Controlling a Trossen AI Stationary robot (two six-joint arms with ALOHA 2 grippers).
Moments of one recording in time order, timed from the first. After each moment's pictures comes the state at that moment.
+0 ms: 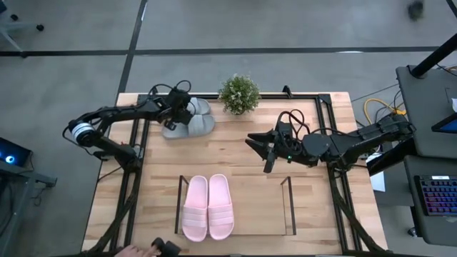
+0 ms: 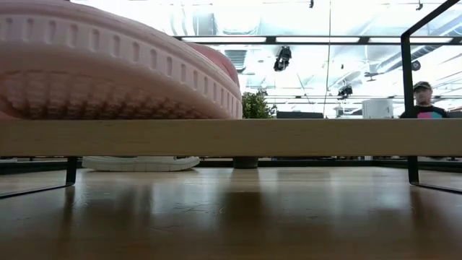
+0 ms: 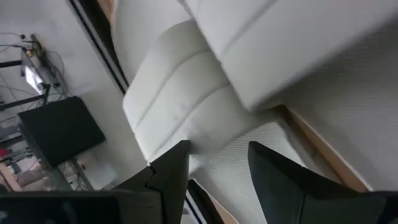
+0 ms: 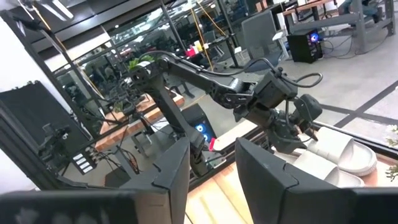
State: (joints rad) left arm 0.76 1.41 0.71 -0.21 -0.25 1.42; right arm 0.32 1.26 1.09 0.16 0.63 0.46
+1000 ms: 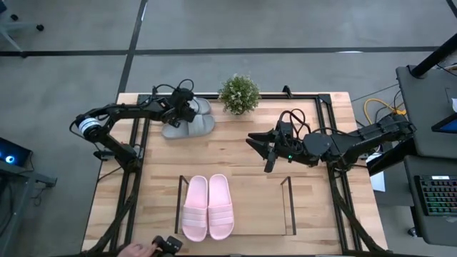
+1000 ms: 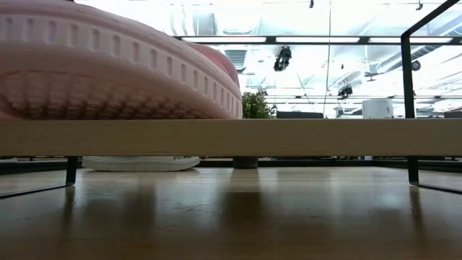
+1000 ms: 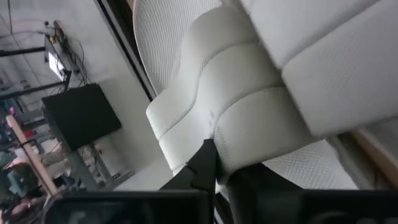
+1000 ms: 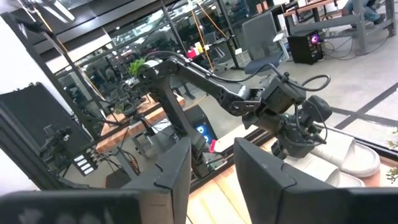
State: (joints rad) left arm 0.76 1.50 0.71 -0.05 -0.31 1.42; right arm 0.32 1.26 1.09 0.17 0.63 0.46
